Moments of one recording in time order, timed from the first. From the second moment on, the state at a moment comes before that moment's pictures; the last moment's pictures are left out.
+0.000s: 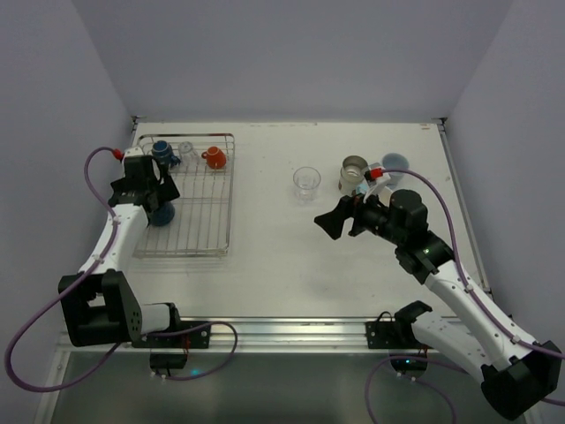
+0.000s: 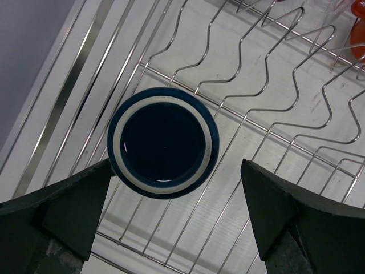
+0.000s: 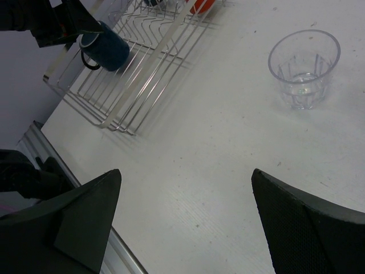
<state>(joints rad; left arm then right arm) 0.10 1.29 0.94 -0.43 -0.26 -0.31 0.48 0.84 0.72 -0.16 -0.34 0.39</state>
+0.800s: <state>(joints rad) 0.13 1.48 0.98 -0.38 -0.31 -0.29 0.48 0.83 0.72 -0.16 -0.33 0.38</state>
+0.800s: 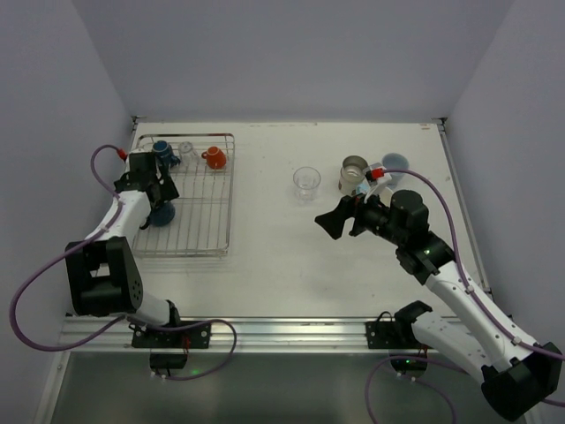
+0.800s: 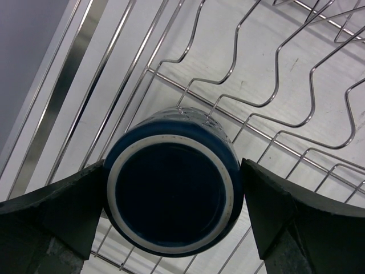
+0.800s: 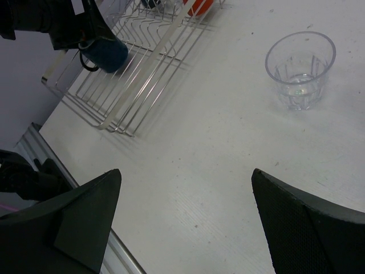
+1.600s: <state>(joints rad) 0.14 1.14 0.86 -0.41 0.04 -0.36 0.53 0.84 0.72 -0.15 -0.29 0.46</state>
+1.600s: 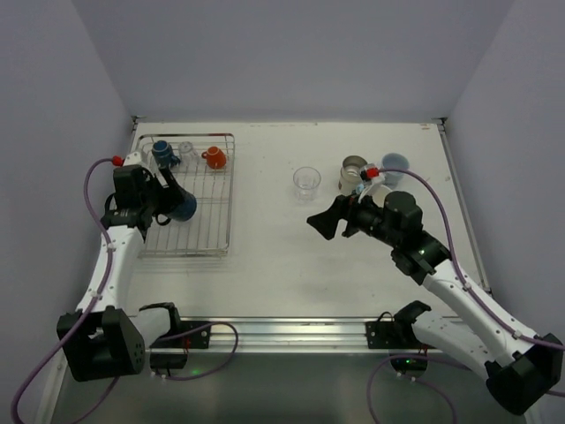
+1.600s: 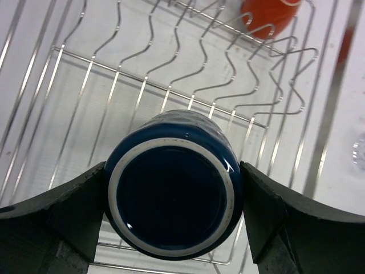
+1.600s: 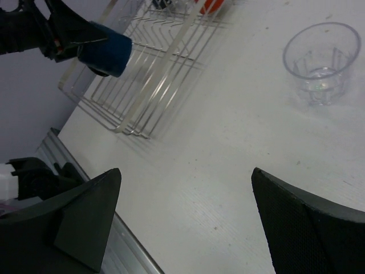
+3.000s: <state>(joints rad) -0.15 0.74 0.40 0.59 0.65 -1.16 0.79 1.50 0.91 0.88 -0.58 0.97</state>
